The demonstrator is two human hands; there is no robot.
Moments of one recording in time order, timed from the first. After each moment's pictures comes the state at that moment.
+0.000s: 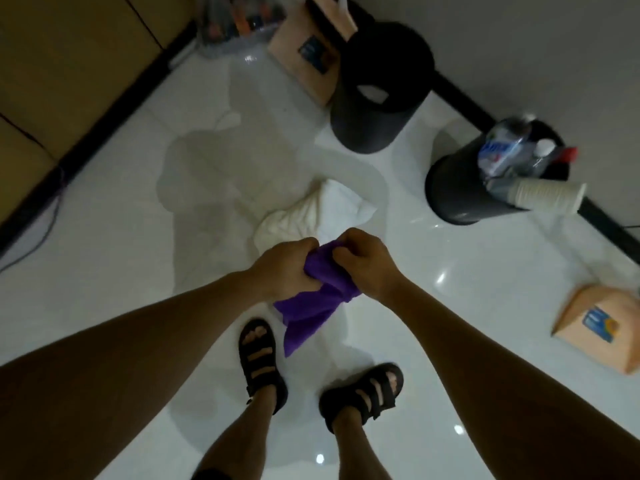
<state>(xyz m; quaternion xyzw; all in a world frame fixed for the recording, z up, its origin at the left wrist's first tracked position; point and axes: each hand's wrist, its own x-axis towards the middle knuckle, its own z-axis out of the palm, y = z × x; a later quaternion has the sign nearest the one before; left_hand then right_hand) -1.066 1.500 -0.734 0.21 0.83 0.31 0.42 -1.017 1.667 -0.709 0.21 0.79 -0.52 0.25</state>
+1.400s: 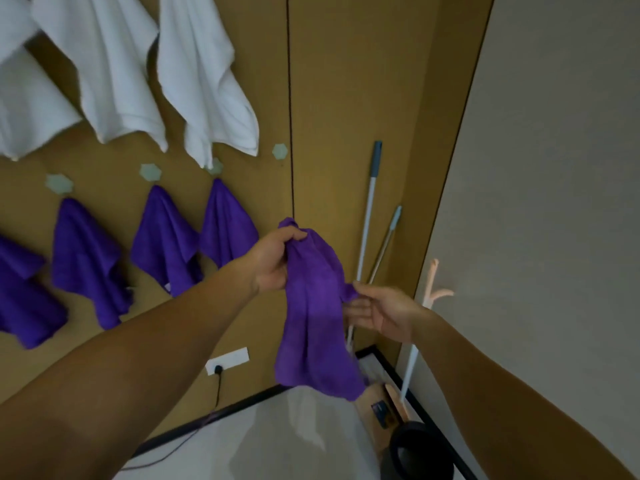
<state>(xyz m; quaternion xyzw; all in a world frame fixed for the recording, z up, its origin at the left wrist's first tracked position) -1.230 1.413 -0.047 -0.09 0.54 0.83 0.12 -1.238 1.635 -0.111 -0.02 0.65 -0.71 0.28</state>
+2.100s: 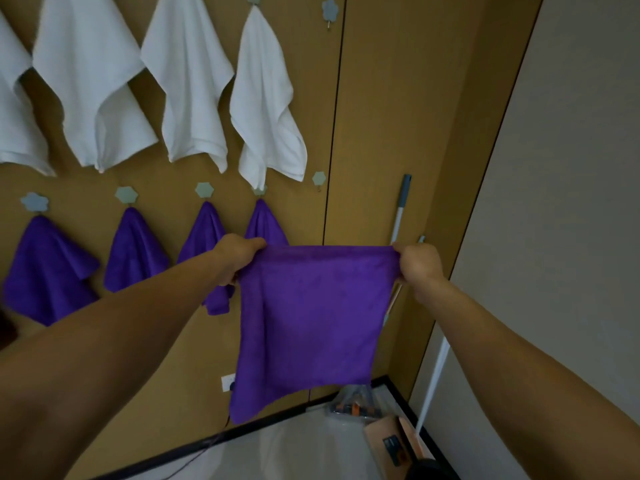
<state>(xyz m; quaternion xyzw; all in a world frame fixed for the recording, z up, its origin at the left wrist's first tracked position) -1.196 1.272 -0.025 -0.25 0.79 0.54 -0.10 -1.259 1.575 -0.024 0.02 0.84 -0.53 -0.07</state>
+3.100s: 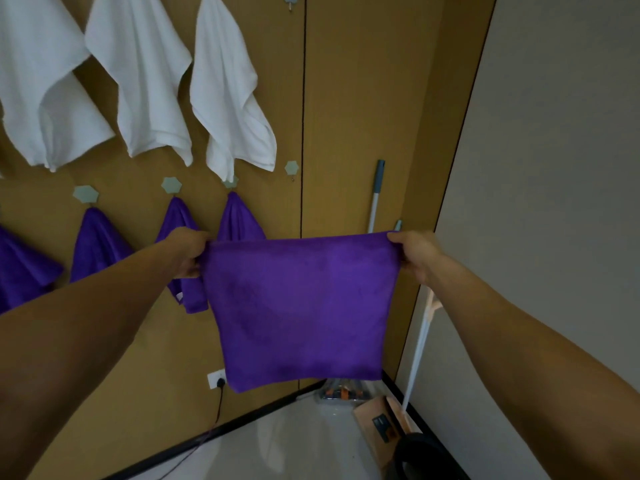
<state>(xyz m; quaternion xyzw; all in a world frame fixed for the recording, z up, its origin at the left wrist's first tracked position) -1.209 1.248 -0.030 -0.31 0.75 0.58 -0.10 -1.260 1.622 -0.023 0.06 0.69 -0.73 0.00</state>
